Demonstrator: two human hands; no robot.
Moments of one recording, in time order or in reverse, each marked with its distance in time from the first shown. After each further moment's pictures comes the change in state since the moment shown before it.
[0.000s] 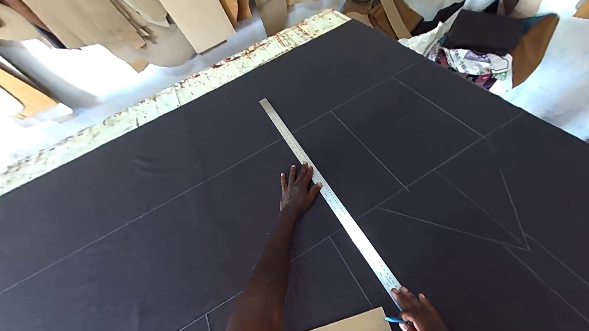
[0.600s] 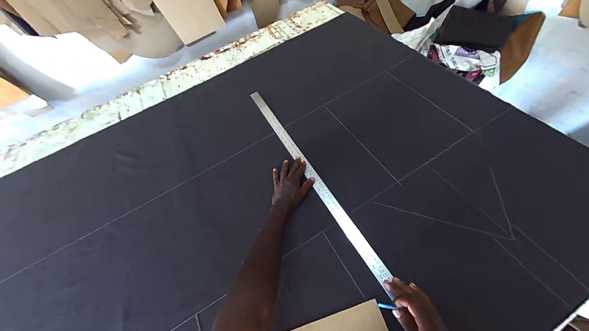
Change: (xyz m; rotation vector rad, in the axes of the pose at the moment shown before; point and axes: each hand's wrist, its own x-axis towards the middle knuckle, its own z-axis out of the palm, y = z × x) left_hand 0.003 -0.004 0.004 -0.051 -0.031 0.000; right_hand 0.006 -0.004 -0.005 0.090 0.051 0.047
